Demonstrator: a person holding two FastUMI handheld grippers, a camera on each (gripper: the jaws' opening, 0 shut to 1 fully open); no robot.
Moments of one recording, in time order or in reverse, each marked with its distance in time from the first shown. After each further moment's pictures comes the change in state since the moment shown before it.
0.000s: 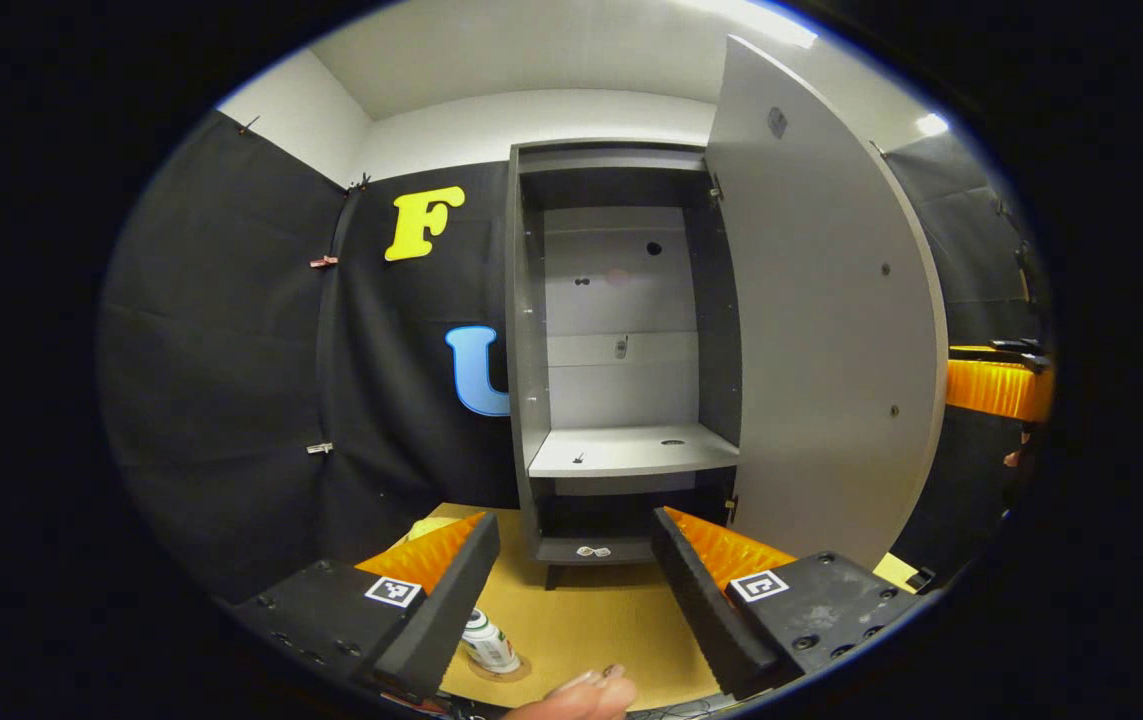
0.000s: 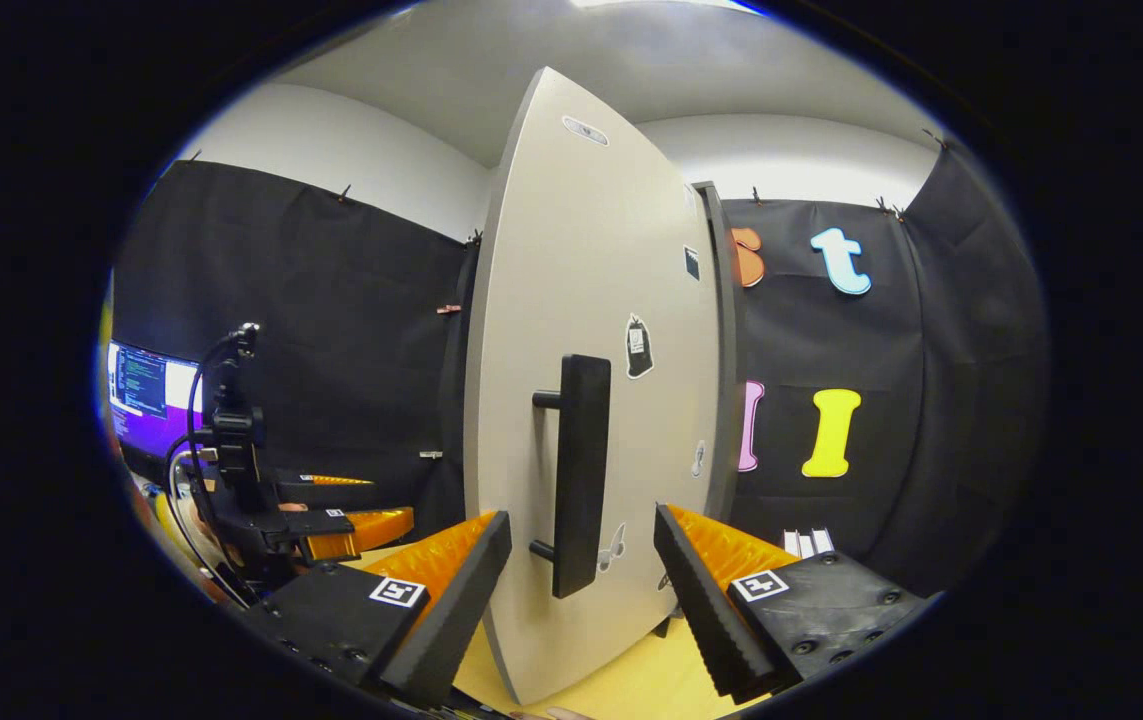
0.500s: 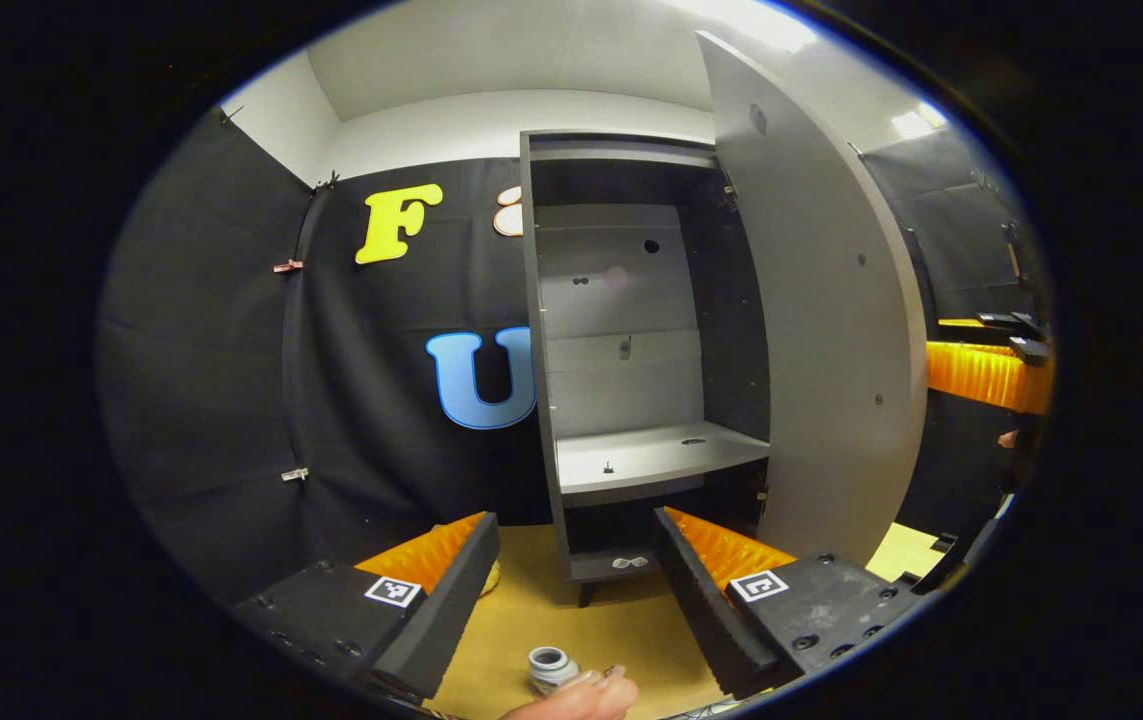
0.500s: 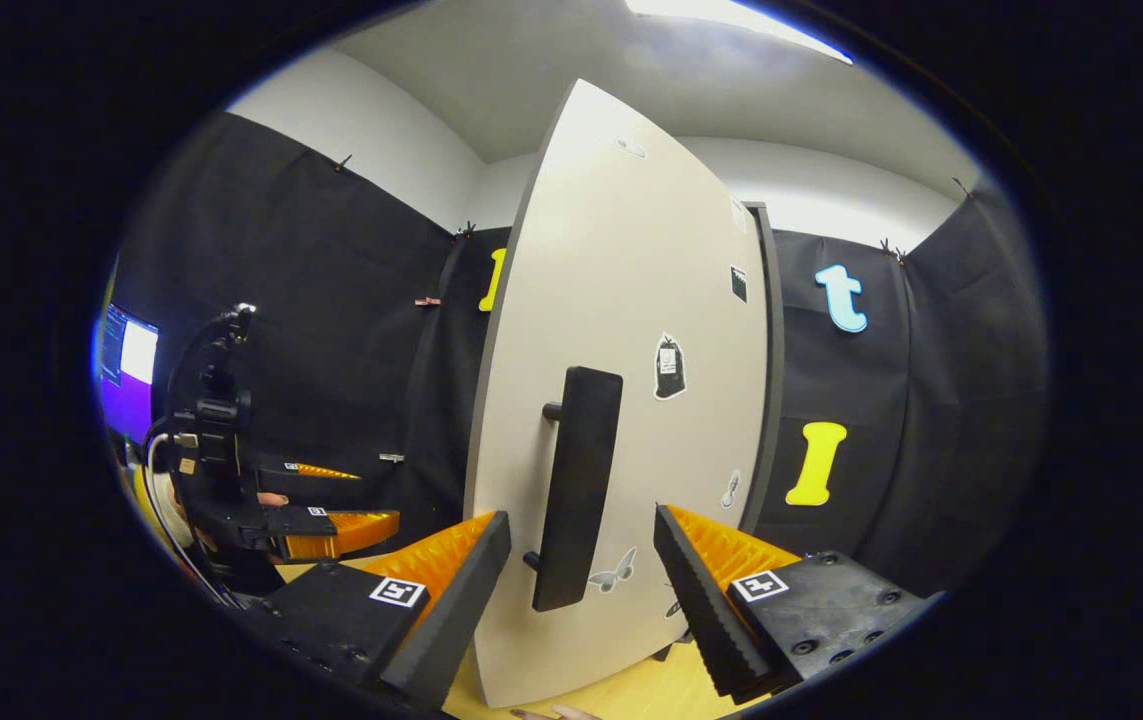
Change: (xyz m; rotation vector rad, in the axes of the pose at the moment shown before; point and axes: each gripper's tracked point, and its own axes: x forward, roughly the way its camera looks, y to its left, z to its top) left arm 0.048 0.096 -0.003 0.053 -0.031 -0.108; right arm 0.083 0.069 -0.005 -0.130 -0.044 -0.138
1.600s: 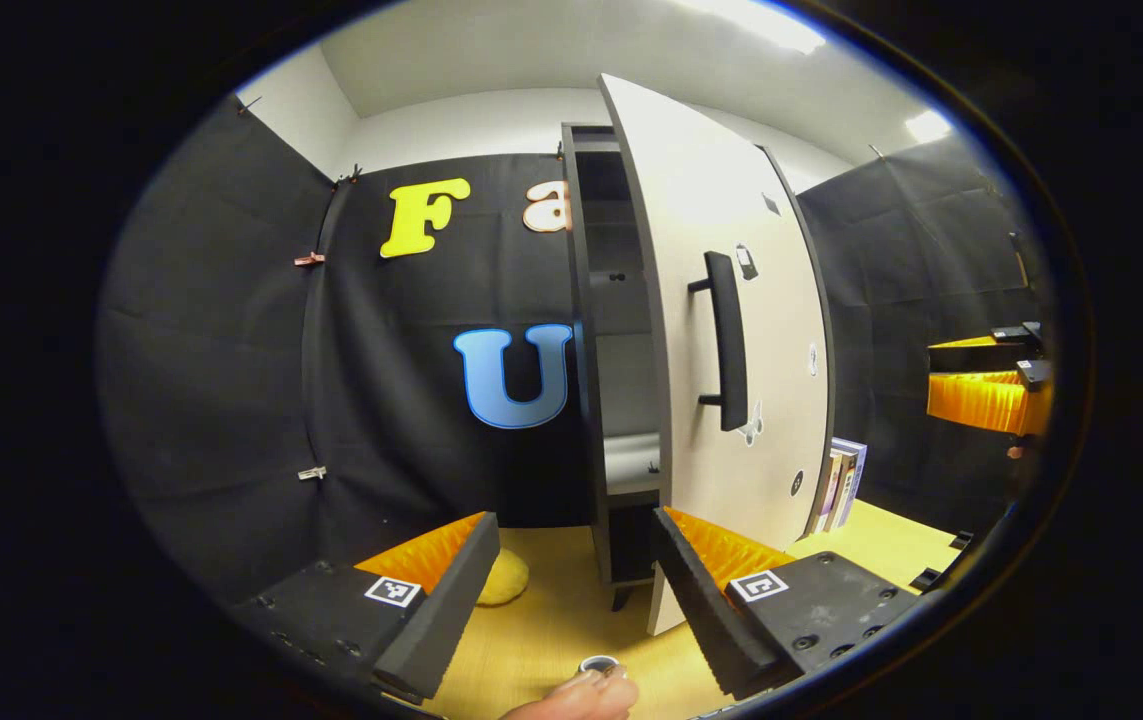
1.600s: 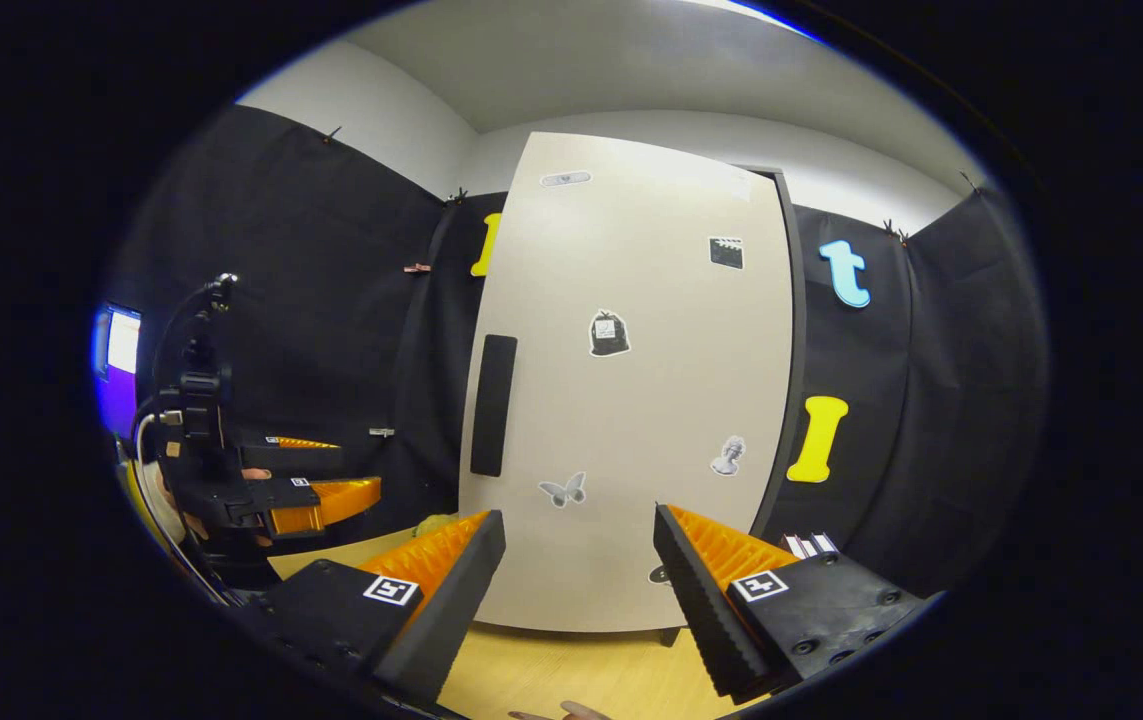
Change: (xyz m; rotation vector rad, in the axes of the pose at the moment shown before) left arm 0.012 0.026 -0.004 -0.027 -0.002 0.040; right arm 0.020 -0.001 -0.030 0.023 0.110 -0.025
